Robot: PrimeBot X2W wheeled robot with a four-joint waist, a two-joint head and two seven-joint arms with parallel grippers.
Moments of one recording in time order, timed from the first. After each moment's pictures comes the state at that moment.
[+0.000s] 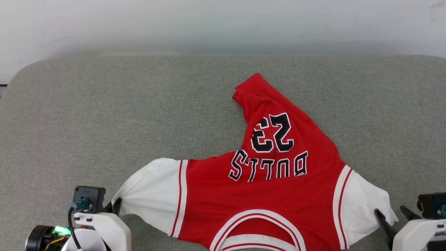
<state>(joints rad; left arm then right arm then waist) 0.02 0.41 -0.18 -0.06 -0.32 0.12 0.40 0.08 -0.27 -0.07 0.00 0.24 0.13 0.37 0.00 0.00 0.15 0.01</state>
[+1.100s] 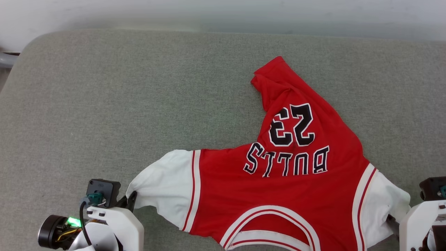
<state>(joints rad) 0.02 0.42 -0.24 -0.17 -0.34 0.12 0.46 0.03 -0.27 -0.12 0.01 0.21 0.13 0.78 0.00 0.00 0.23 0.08</state>
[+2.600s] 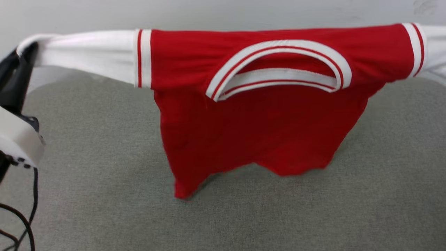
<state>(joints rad) -0.36 0.69 0.03 -0.46 -0.50 0.02 0.54 -0.52 -0.51 -0.19 -0.21 0.49 0.13 0.82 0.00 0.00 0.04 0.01</state>
